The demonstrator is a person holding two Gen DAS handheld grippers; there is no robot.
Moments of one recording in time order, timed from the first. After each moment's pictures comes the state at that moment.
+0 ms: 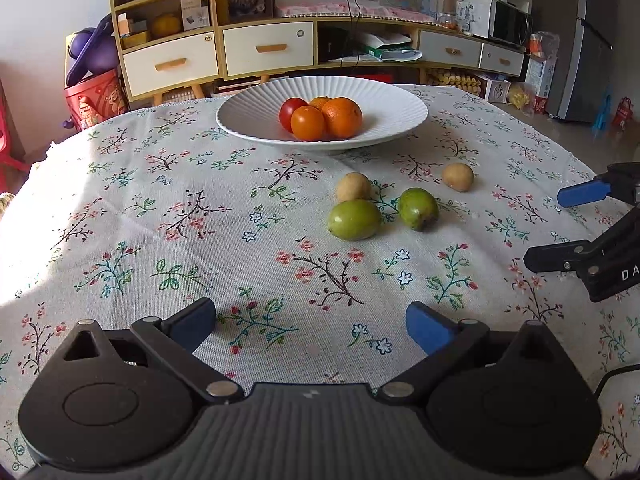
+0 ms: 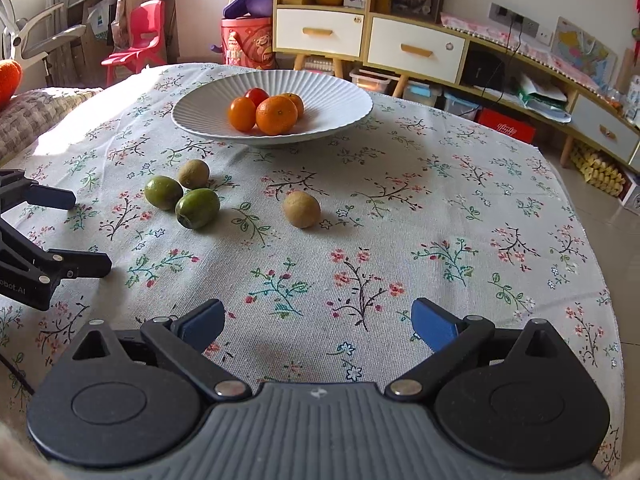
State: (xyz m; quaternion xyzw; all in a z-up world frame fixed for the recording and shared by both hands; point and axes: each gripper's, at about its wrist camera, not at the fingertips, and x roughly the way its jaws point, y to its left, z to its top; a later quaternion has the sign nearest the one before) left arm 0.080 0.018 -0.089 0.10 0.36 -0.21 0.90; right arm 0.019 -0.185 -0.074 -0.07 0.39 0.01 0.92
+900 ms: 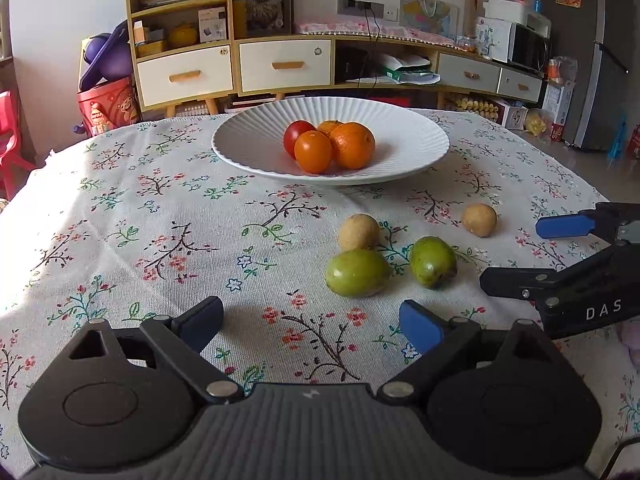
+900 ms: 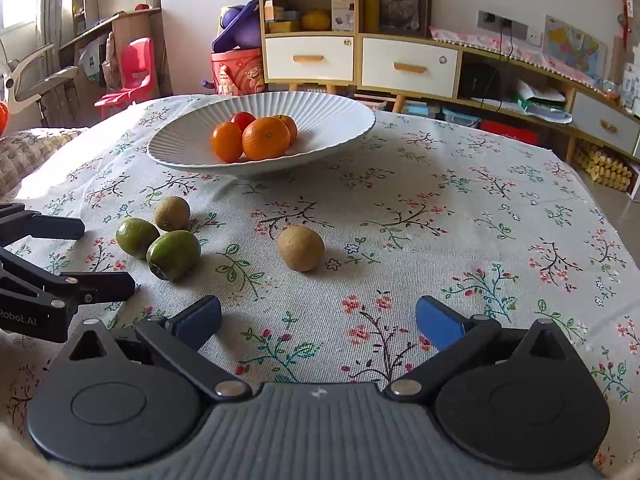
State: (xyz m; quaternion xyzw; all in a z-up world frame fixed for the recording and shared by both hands) left arm 0.106 -0.005 -0.092 0.07 0.34 -0.19 0.92; right arm 0.045 -0.189 -0.085 -0.02 0.34 0.01 0.94
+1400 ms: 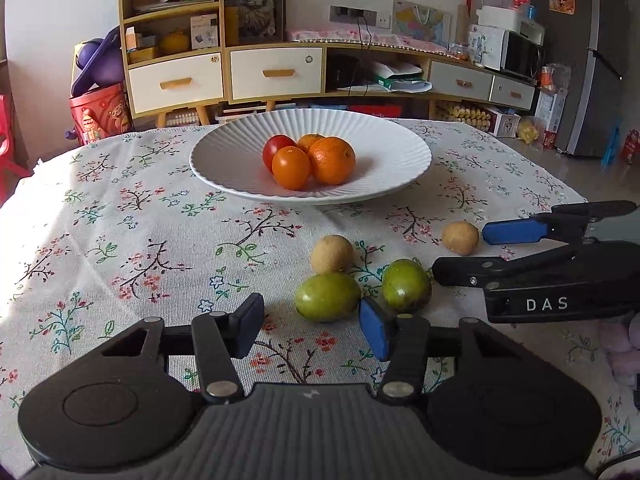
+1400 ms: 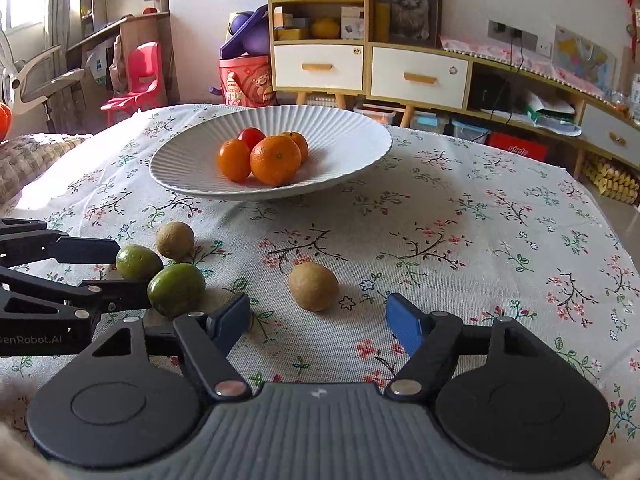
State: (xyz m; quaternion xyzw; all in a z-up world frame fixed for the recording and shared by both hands) left arm 0.108 -0.019 -0.087 0.07 0.33 -0.20 0.92; right arm 0.060 -0.182 -0.078 -0.02 0.33 0.03 0.94
